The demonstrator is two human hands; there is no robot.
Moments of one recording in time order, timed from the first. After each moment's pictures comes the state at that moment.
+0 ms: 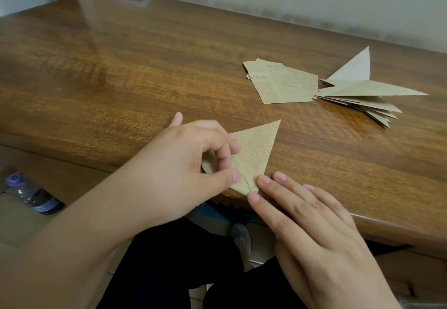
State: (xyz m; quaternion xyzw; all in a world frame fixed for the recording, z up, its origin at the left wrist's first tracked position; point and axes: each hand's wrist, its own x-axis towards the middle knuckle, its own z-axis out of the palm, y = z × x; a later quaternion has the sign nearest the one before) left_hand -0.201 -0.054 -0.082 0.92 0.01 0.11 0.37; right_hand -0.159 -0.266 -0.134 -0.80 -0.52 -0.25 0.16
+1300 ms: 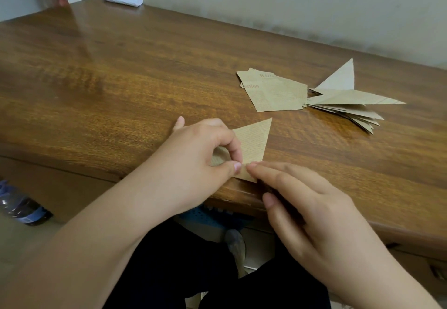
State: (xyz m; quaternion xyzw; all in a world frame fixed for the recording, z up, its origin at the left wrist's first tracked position) left_hand -0.187 -0.061 -0.074 0.94 0.04 0.10 0.32; right_hand -0.145 -0.248 -0.099 -0.82 -0.50 -0.14 0.25
